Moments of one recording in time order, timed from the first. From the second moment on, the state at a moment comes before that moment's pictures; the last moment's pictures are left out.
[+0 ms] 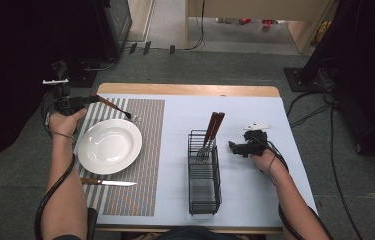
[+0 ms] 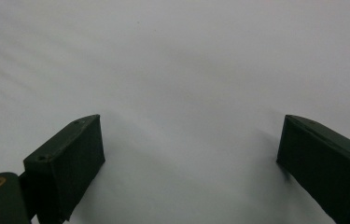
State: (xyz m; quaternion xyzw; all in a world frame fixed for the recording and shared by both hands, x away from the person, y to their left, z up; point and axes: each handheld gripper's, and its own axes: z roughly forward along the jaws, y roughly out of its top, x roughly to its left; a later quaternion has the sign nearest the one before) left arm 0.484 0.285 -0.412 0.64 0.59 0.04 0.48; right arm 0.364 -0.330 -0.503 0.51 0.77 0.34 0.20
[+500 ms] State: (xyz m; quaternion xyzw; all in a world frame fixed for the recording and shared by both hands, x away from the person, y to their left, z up) left arm 0.483 0.290 -0.424 0.65 0.60 0.05 0.46; right arm 0.364 -0.330 -0.503 0.51 0.77 0.34 0.20
